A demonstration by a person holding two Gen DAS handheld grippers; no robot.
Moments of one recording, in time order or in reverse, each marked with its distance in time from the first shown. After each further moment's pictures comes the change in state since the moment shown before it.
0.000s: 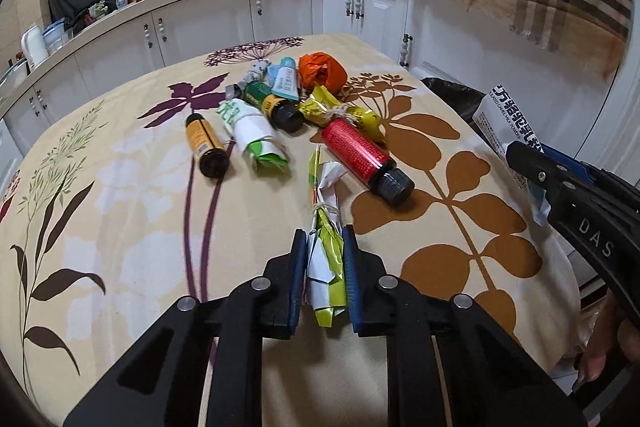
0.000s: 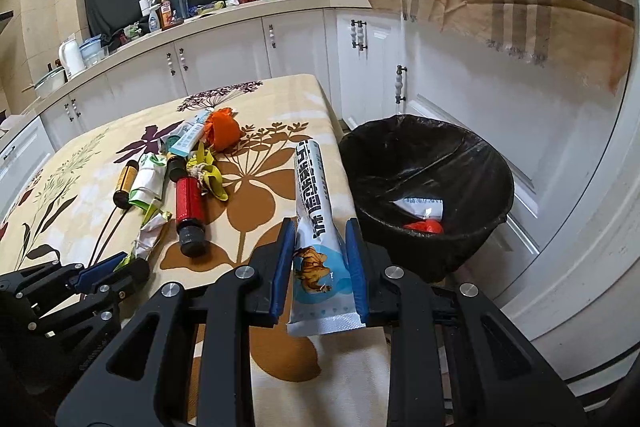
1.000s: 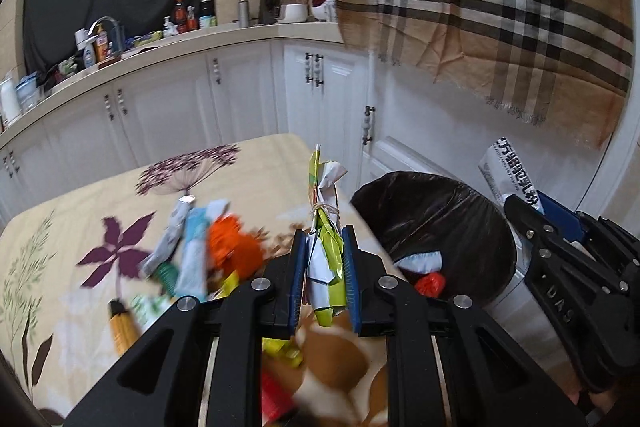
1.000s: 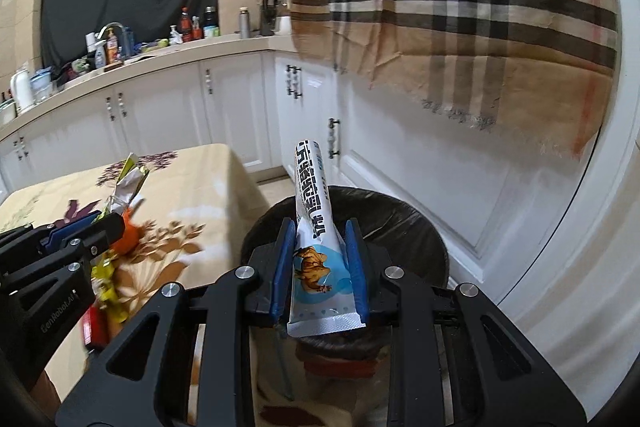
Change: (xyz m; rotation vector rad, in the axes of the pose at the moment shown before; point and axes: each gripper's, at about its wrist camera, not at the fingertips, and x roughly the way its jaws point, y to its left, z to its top) left arm 0.038 -0.065 0.125 0.078 -0.189 -0.084; right arm 0.032 -0.066 0.076 0.044 -0.133 -0.205
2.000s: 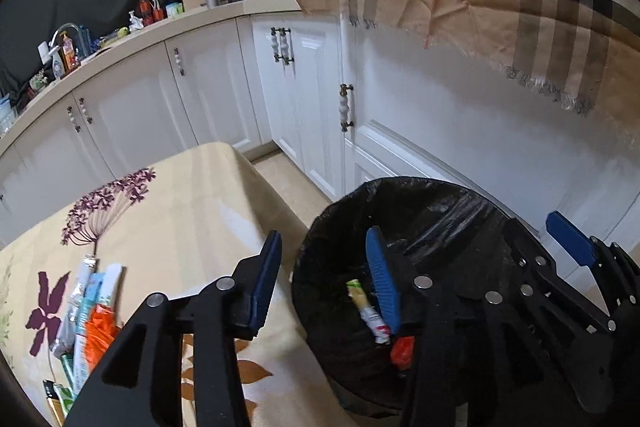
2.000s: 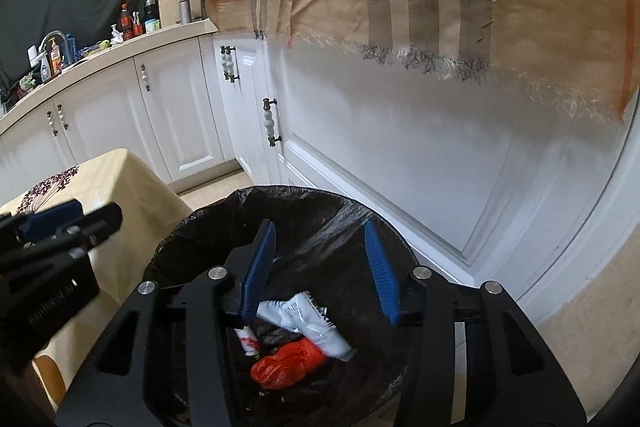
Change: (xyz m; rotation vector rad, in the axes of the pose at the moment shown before) left arm 0.109 -0.054 0.041 0.067 0.098 0.009; right arm 0.106 -0.063 -0.001 0.111 0.064 -0.119
